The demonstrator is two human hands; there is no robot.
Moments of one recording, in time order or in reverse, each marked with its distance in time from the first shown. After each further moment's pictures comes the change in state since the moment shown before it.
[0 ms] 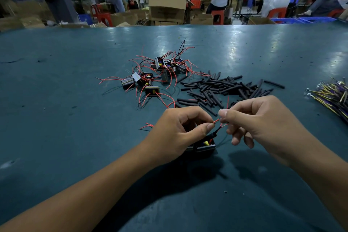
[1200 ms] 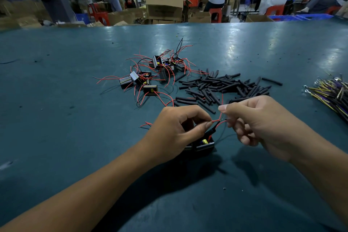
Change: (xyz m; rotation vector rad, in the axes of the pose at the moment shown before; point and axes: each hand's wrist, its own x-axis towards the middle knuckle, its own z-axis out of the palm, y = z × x) left_hand 0.000 0.001 -0.001 0.178 0.031 0.080; right_hand 0.001 -0.003 0.001 0.048 -0.035 0.202
